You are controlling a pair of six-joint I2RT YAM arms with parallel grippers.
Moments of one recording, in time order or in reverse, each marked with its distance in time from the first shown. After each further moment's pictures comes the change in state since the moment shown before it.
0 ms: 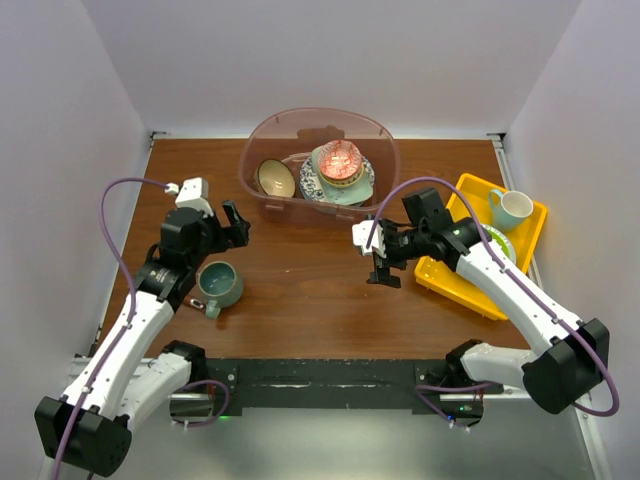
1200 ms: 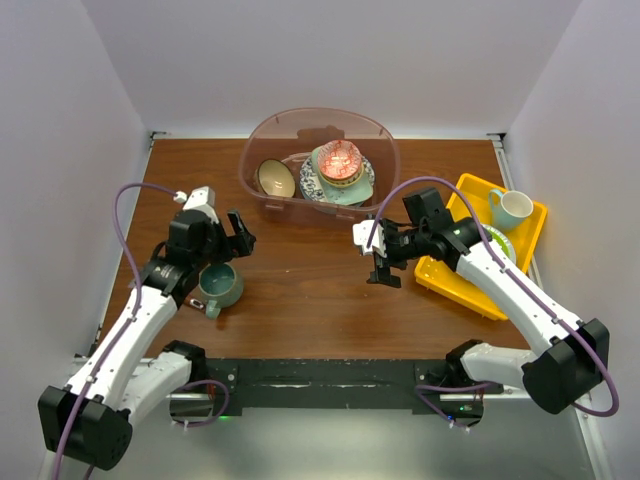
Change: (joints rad) left arm 0.000 0.036 -0.016 -0.085 0.075 -0.082; right arm -0.005 0.000 -0.001 0.000 -0.004 0.000
